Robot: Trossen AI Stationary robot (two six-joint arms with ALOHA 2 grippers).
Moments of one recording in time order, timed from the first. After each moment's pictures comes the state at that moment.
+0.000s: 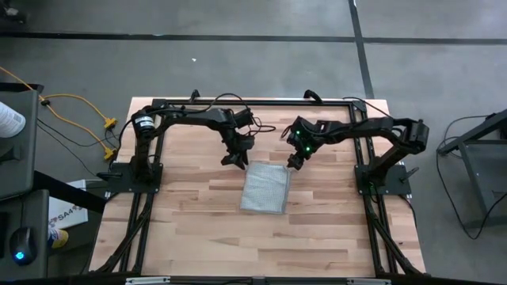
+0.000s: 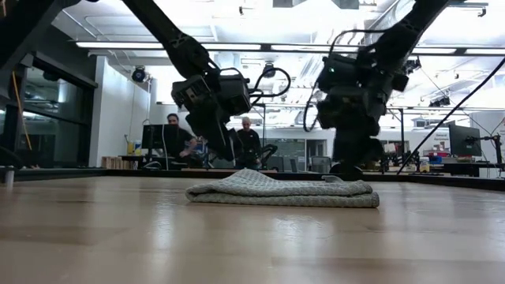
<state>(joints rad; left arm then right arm) 0.43 1.94 1.28 -0.63 0.81 0.55 -0.42 1.58 0.77 -0.31 -0.46 0.35</state>
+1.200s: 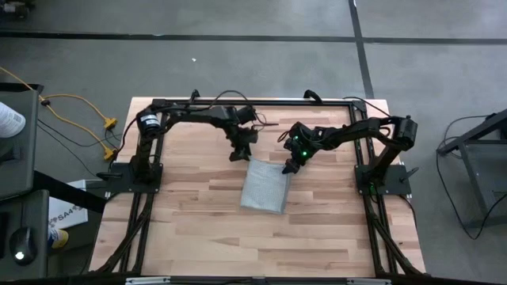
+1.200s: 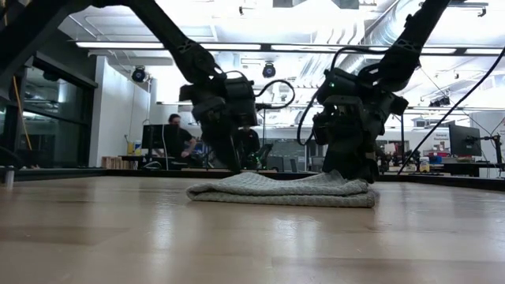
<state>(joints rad) 0.46 1.99 1.34 -0.58 0.59 0.42 -0.41 1.70 0.68 -0.02 -0.60 0.45</state>
